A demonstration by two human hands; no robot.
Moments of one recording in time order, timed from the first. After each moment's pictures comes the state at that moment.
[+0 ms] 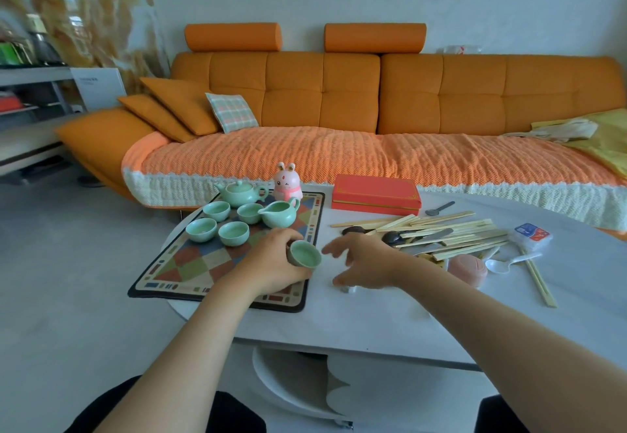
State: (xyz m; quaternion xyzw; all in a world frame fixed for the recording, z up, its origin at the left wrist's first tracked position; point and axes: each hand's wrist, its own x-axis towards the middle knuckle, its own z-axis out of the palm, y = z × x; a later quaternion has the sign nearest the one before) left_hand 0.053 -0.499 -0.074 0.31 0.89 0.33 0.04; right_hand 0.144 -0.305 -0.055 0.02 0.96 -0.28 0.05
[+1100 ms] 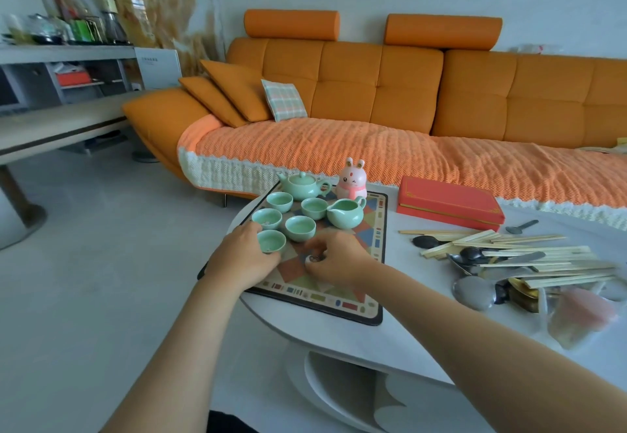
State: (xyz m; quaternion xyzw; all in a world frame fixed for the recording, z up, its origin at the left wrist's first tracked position) left_hand -0.007 -0.627 -0.091 0.13 0.95 0.29 -0.05; right_hand 0.034 -0.437 -0.093 -0.01 0.95 -0.30 -0.03
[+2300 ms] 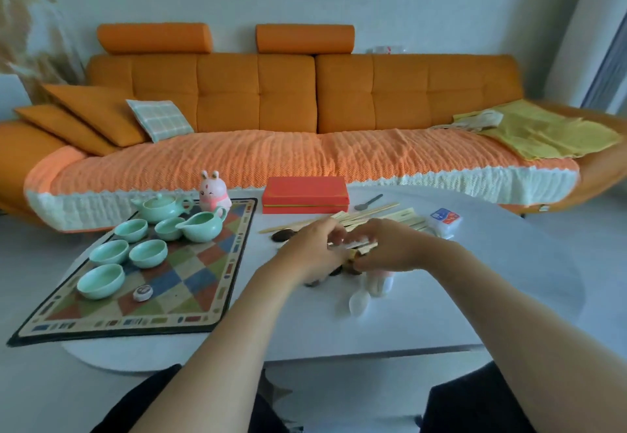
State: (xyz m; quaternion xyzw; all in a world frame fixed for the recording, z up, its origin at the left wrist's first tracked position) left_hand 0.128 -0.337 -0.049 0.44 0.83 0.33 0.11; right_hand 0.231 -0.185 -0.029 0.14 0.97 -0.21 0.02
